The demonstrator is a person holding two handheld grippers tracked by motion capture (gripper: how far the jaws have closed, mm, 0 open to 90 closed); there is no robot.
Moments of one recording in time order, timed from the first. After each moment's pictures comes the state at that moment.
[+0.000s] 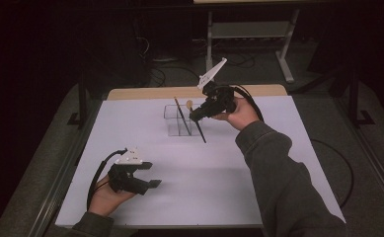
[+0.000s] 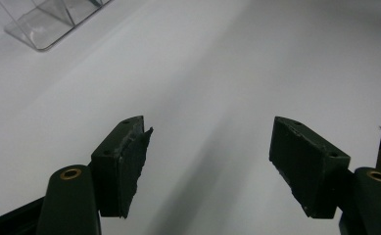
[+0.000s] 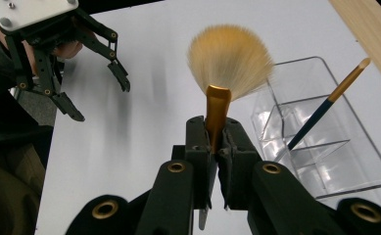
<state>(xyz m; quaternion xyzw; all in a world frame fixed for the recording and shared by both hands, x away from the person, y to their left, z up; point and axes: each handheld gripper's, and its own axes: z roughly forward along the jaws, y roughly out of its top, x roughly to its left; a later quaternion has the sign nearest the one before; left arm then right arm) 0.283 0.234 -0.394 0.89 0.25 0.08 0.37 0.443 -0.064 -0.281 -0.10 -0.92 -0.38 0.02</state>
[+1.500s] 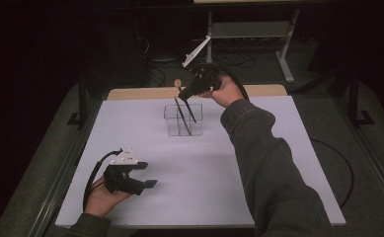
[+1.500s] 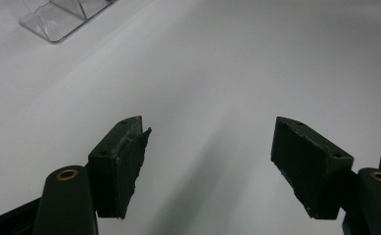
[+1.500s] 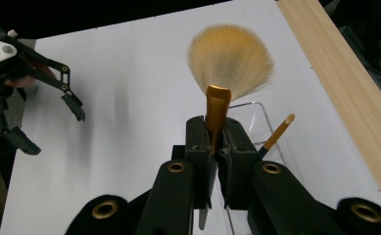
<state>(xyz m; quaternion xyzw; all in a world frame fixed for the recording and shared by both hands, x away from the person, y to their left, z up) 0.282 0.243 -0.394 0.88 0.26 0.08 0.38 0.499 -0.031 -0.257 -0.11 -0.92 -0.37 0.01</state>
